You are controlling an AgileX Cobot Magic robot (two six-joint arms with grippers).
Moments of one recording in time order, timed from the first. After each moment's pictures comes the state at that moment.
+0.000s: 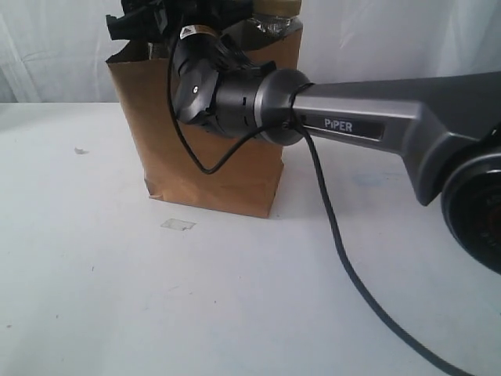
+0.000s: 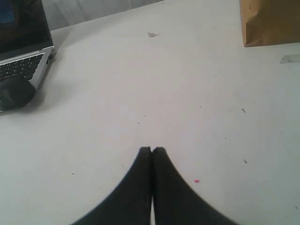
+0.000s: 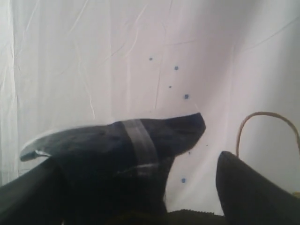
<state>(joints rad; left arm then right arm) 0.09 0.00 0.02 -0.29 0.40 0.53 0.80 2.15 -1.75 0.74 -0.71 -0.75</state>
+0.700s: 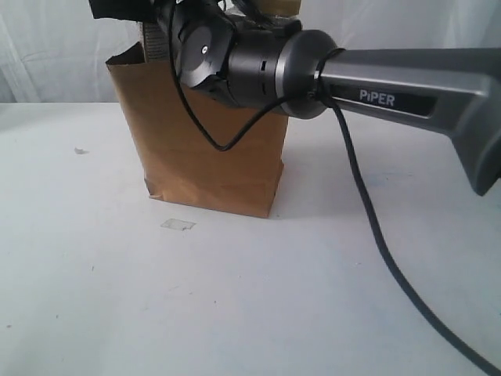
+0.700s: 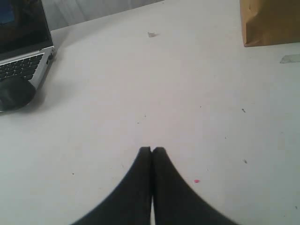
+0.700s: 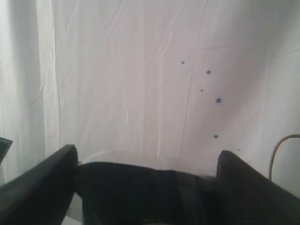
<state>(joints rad) 0.09 0.00 0.02 -0.29 0.40 0.53 0.80 2.06 -1.75 0.74 -0.52 -0.76</state>
